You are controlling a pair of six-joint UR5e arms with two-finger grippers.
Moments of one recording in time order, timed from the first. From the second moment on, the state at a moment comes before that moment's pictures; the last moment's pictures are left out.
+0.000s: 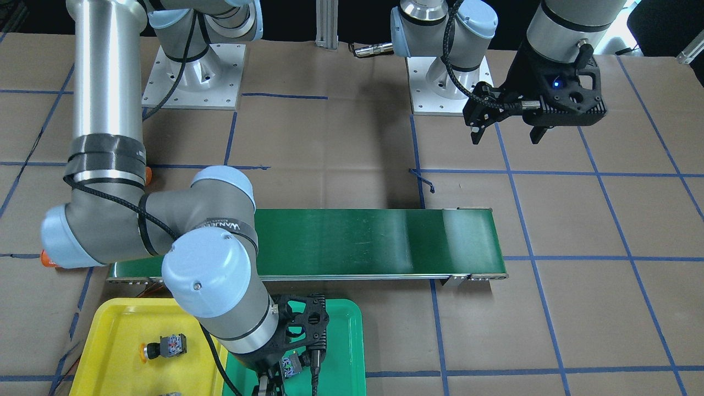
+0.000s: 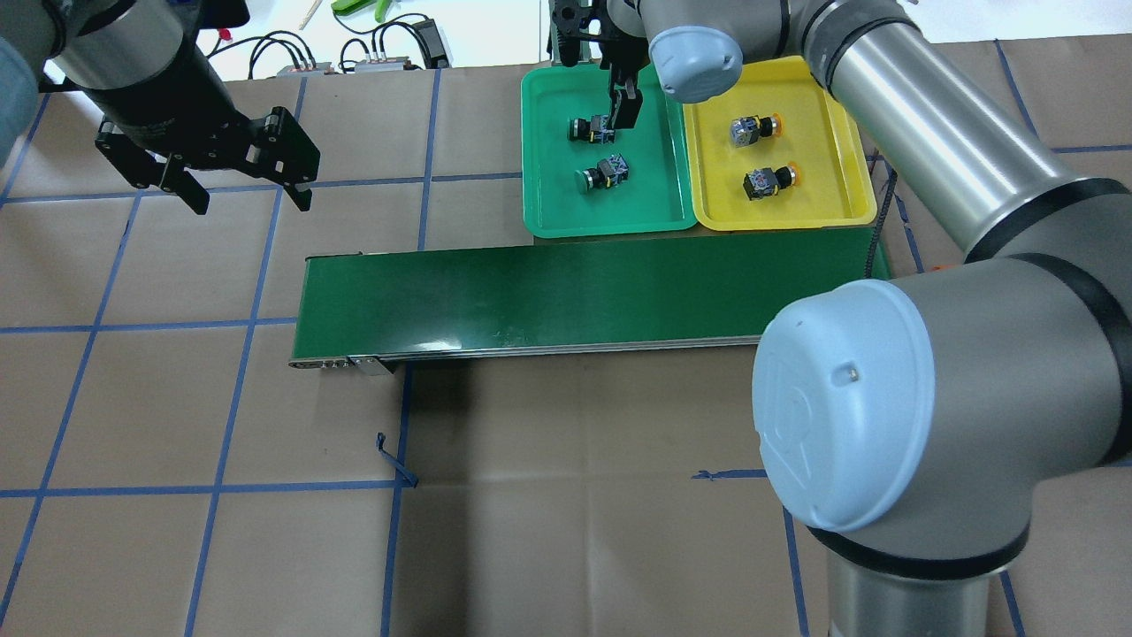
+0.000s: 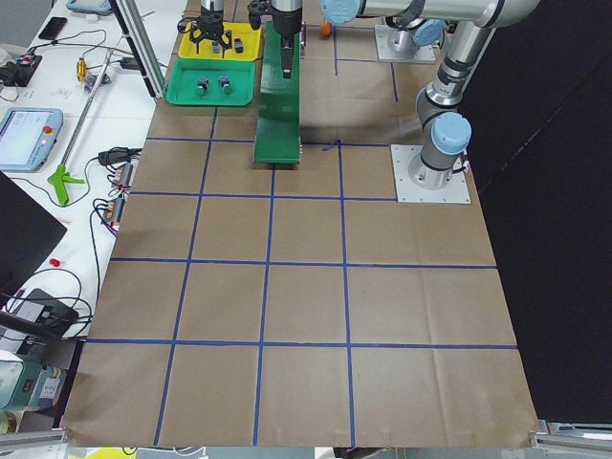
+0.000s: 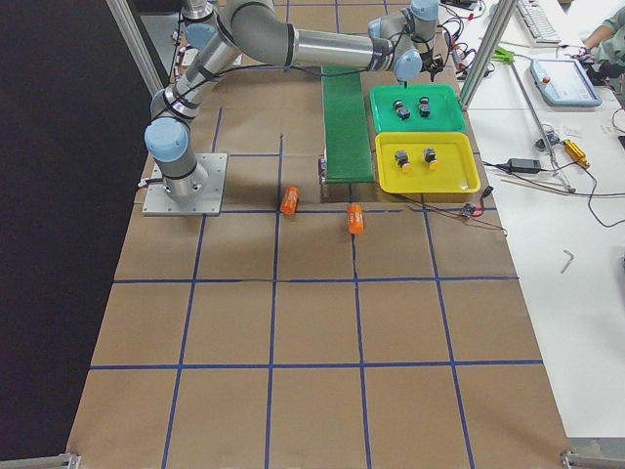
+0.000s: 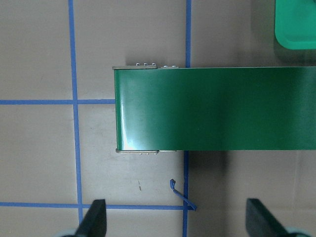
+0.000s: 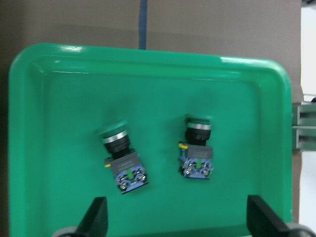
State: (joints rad) left arm -1.52 -1.56 -1.52 -1.61 1.60 0.05; right arm 1.75 -0.84 1.01 -1.93 -1.47 -1.35
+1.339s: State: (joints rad) left arm -1.52 -1.56 -1.53 -1.61 1.60 0.05; right arm 1.58 -1.37 1.42 -1.52 -1.54 -0.36
